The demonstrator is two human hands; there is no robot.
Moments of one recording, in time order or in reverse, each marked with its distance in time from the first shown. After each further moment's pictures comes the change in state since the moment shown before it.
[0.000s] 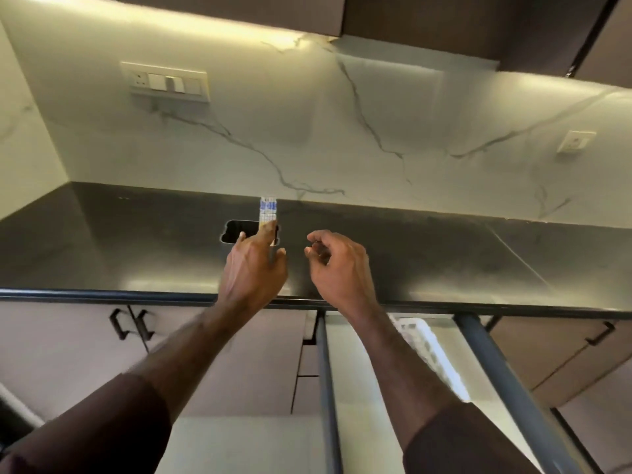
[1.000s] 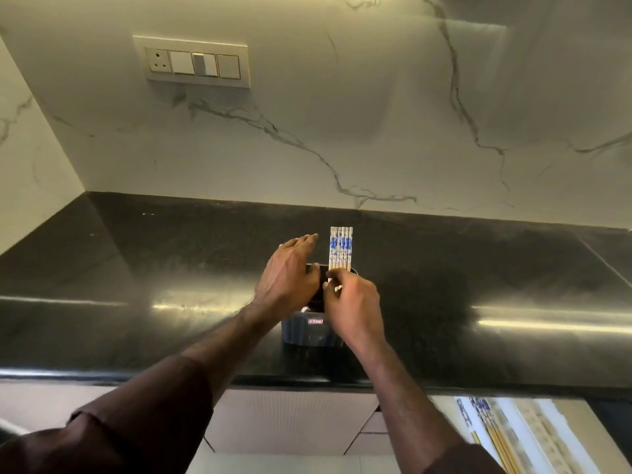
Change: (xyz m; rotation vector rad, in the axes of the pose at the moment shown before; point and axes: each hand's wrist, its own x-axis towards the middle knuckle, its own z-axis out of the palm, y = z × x) left_hand 0.198 -0.202 0.057 0.065 -0.245 -0.098; right_hand 0.136 0.040 0.237 -0.028 -0.204 0.335
